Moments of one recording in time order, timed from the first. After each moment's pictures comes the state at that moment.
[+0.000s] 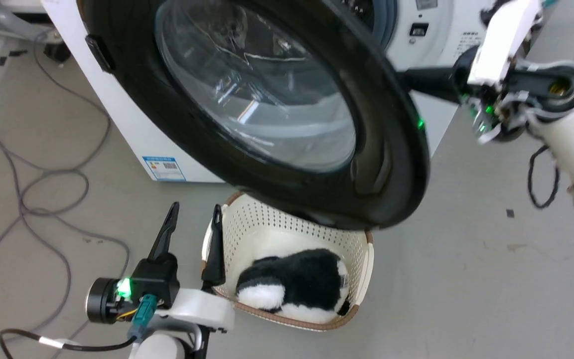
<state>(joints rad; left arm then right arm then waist) -0.16 0.09 -0.22 0.13 -0.13 0.13 -0.26 -1.28 -0.33 0.86 0.95 1.92 0.12 0.76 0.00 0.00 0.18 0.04</state>
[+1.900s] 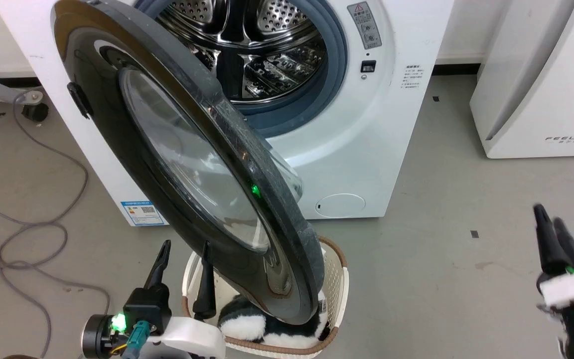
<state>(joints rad) -0.06 0.08 -0.18 0.17 -0.14 0.12 -0.26 -0.29 -0.45 0.27 0.47 1.23 0.12 -0.26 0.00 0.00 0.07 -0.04</state>
